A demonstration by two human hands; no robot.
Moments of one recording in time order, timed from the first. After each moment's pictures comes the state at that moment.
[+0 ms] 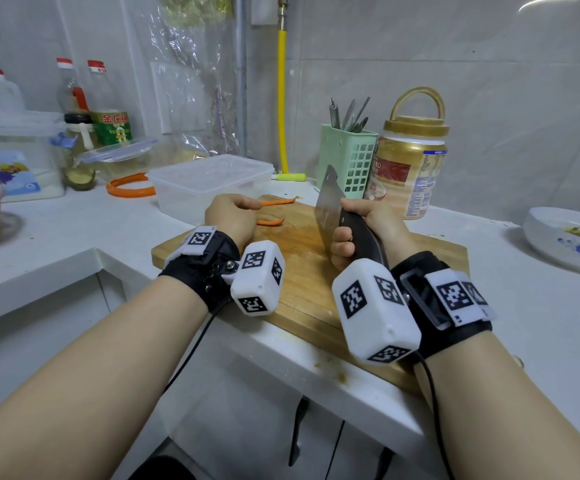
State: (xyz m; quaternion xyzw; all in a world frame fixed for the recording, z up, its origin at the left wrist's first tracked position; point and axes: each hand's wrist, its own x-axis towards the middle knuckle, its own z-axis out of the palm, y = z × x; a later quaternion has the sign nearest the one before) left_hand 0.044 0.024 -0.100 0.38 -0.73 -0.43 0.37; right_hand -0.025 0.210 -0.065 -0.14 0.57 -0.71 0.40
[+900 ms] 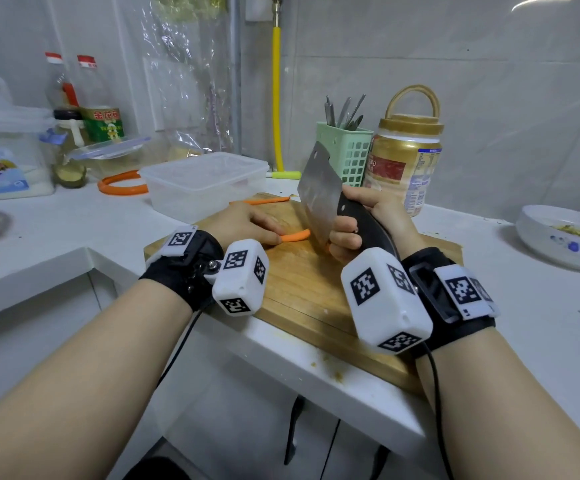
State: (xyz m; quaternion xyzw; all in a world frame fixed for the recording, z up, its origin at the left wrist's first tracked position) left_hand 0.048 0.010 -0.105 0.17 -0.88 -0.42 0.15; right_hand -0.023 0.219 -0.058 -0.19 0.53 -0.70 0.44
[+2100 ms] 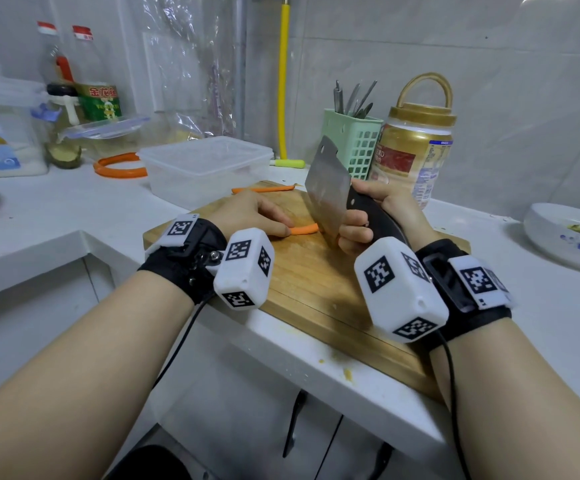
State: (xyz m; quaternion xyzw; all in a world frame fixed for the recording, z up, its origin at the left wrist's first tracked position) left_hand 0.046 0.013 -0.106 0.14 -0.88 -0.43 0.15; right_hand -0.033 0.214 -0.062 -0.19 0.54 -0.69 0.44
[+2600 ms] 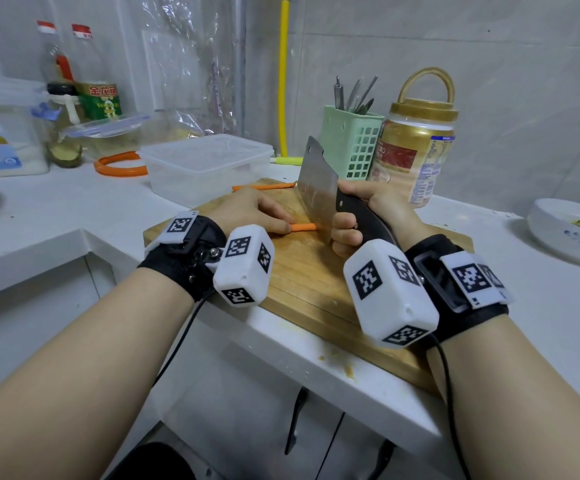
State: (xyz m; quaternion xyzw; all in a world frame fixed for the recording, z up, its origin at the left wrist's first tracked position) left_hand 0.047 0.013 -0.106 0.14 -0.87 -0.44 0.15; right_hand -0.024 0.207 -0.061 -0.19 0.59 -0.66 0.43
